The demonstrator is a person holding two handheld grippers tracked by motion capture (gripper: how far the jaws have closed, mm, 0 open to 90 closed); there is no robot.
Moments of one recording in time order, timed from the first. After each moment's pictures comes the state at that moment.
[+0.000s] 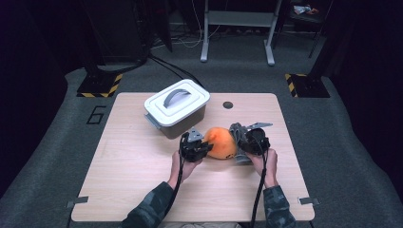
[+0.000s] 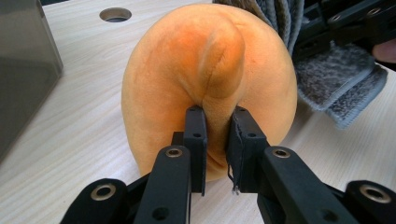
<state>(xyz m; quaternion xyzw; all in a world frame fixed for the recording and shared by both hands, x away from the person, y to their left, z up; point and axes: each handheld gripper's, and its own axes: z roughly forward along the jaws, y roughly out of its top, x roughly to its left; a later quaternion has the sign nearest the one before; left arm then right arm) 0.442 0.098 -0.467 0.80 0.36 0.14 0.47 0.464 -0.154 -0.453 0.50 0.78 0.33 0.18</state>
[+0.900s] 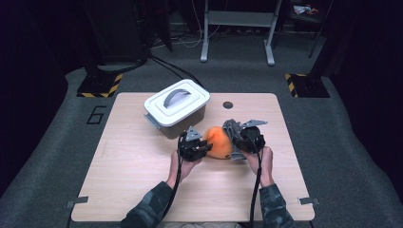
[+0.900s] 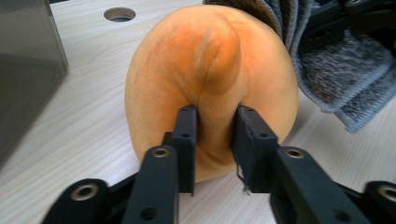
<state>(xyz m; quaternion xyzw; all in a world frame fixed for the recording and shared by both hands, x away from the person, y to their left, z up) 0.443 0.104 -0.466 0.79 0.37 0.14 0.47 0.459 -0.133 -0.435 0.47 0.79 0.34 0.20</state>
